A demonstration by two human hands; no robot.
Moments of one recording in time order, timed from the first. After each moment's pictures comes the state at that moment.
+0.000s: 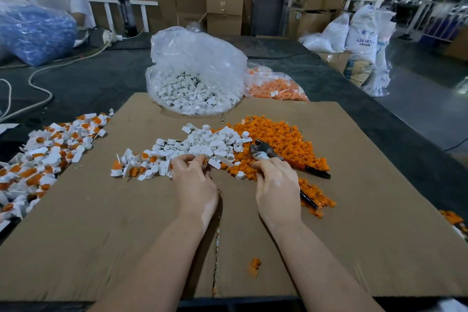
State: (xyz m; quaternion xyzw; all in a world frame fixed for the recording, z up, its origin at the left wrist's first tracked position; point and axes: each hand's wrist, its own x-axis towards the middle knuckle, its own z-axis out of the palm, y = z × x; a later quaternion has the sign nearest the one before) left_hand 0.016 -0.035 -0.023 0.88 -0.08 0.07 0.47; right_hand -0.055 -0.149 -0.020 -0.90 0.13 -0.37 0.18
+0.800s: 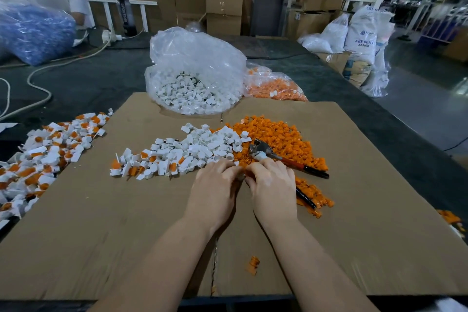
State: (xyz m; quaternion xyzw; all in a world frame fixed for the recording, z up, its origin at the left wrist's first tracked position) left_hand 0.005 -0.042 -0.032 0.89 -0.35 0.15 0.25; right_hand -0.054 -0.148 -0.021 -0.95 0.16 -0.24 0.09
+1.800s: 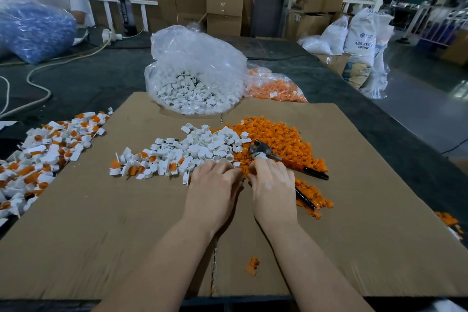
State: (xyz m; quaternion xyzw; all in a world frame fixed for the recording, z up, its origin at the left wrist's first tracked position) left_hand 0.002 -0.040 -0.027 0.91 -0.33 0.15 0.20; right_hand -0.056 -0.144 -0.021 -0.93 0.15 -0.33 0.10
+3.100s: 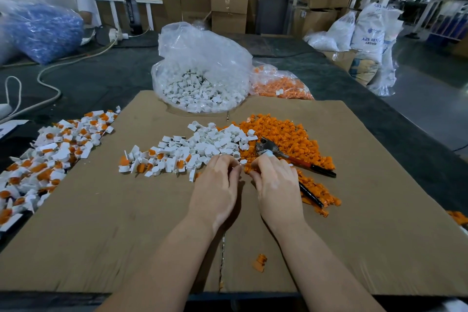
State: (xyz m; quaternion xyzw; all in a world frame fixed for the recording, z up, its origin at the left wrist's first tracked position) left_hand 0.000 -0.036 -0.019 0.86 -0.27 0.11 0.42; right_hand -0.056 -0.144 -0.022 -0.94 0.11 -0.31 0.12
